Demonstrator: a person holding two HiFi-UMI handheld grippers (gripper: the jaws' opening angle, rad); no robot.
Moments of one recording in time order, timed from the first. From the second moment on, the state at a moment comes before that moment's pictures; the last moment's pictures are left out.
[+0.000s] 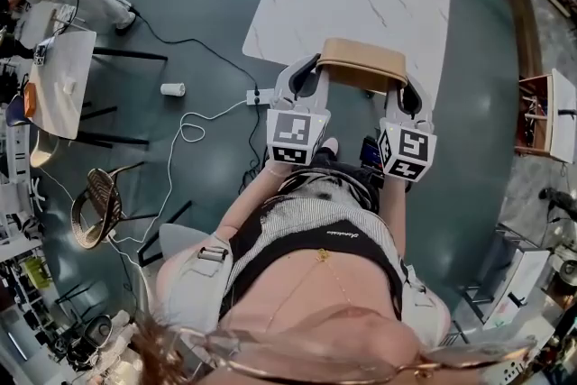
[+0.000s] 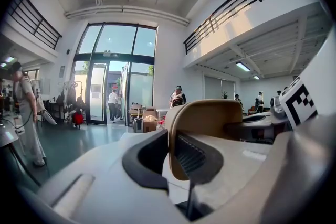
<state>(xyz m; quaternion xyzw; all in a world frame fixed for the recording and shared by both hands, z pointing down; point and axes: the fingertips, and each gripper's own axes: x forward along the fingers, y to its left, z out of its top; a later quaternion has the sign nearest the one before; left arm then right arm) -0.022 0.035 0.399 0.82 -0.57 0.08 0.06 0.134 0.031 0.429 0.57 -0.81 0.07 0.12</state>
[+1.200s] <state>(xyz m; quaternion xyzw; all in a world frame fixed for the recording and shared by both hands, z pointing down) -0.055 -0.086 0.405 0.86 -0.50 0.08 0.06 0.100 -0.069 0.431 0.62 -0.77 0.08 0.13</state>
